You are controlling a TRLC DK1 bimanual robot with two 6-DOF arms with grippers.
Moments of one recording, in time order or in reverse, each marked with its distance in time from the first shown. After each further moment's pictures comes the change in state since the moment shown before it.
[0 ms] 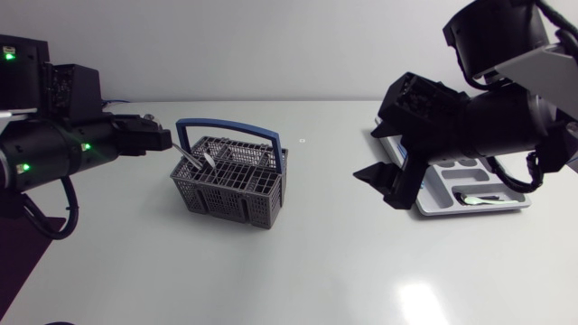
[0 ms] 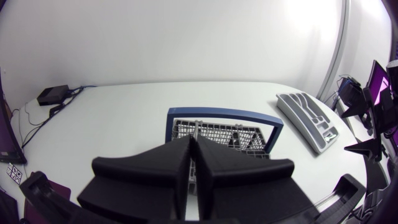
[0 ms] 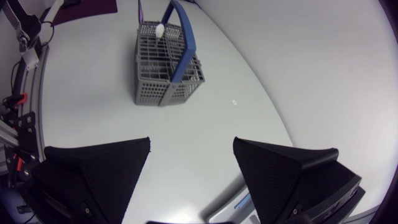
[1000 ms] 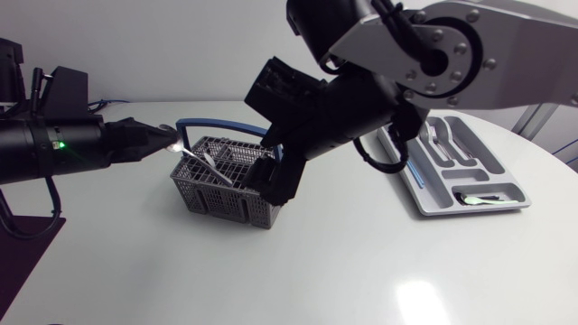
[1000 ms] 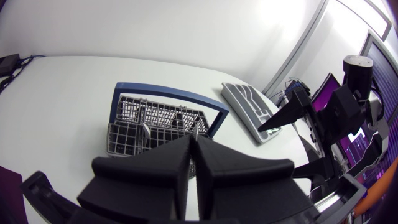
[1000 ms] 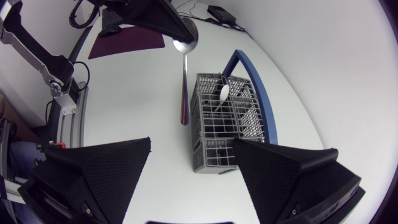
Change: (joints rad) left arm 0.183 0.008 0.019 -0.081 0.562 -0.071; right arm 0.298 0.352 0.298 0.036 -0.135 0.222
